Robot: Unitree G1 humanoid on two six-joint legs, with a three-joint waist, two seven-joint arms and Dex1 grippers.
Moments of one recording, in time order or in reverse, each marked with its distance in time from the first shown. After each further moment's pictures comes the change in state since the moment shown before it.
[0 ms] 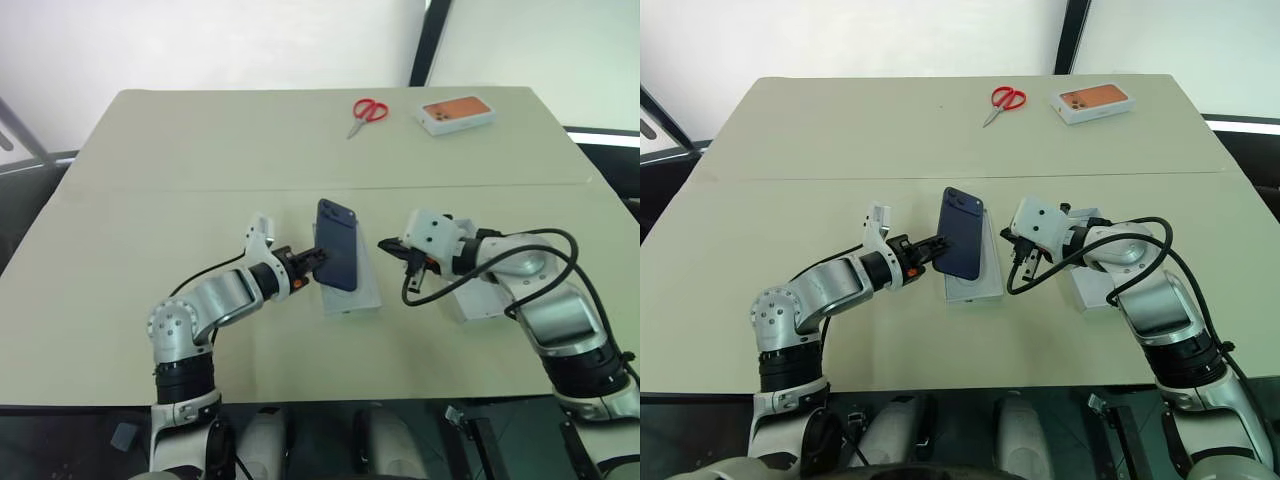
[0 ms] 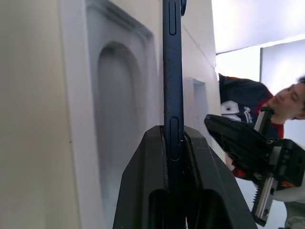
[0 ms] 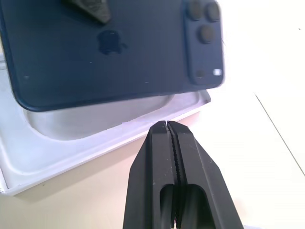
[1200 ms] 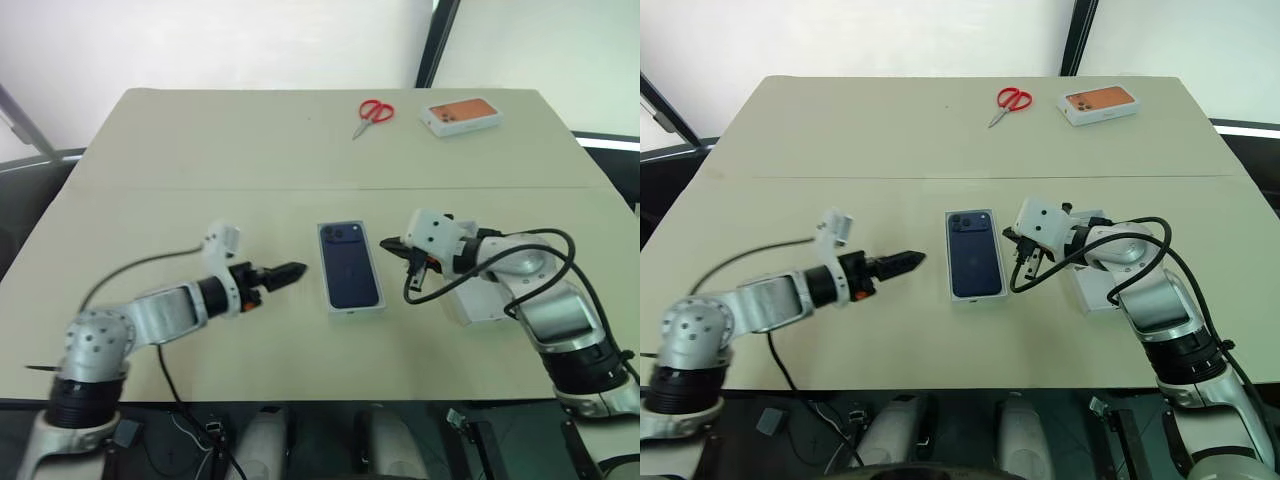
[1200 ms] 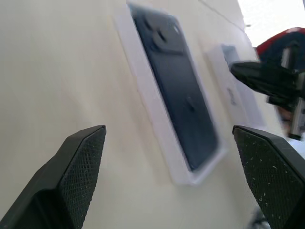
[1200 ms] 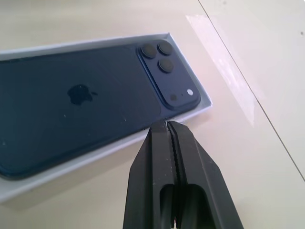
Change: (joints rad) left arm 0.127 0.666 -0.173 -0.209 0.172 -0.198 -0.454; right arm -0.004 -0.018 0.004 0.073 -0.002 -0.058 -0.005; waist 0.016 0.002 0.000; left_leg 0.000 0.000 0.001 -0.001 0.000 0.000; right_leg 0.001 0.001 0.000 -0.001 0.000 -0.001
